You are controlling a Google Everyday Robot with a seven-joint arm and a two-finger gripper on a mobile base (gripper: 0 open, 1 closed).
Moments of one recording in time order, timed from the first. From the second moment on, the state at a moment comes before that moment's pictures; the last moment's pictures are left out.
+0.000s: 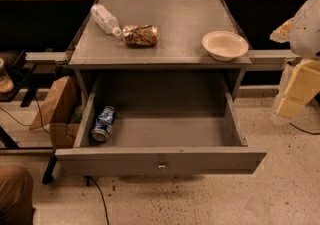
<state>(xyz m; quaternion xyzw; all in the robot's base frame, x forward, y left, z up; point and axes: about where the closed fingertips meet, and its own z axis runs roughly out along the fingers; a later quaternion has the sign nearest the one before) 0.438 -0.217 0.976 -0.60 0.78 -0.03 0.16</state>
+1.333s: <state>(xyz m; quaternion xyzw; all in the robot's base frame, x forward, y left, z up) 0.492 -0.078 0.924 -0.50 0.84 0.02 0.19</state>
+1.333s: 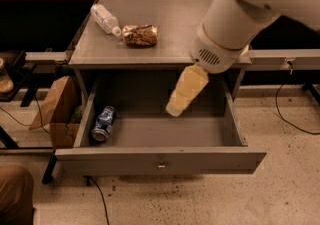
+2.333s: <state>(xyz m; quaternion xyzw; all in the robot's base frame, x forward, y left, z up) 0.491 -0.019 0.900 -0.43 0.88 0.08 0.18</state>
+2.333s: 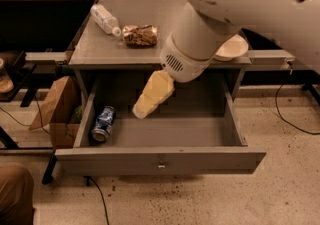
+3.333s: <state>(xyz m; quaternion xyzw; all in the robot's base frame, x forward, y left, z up) 0.495 0.082 0.864 -0.21 0.94 0.23 0.11</state>
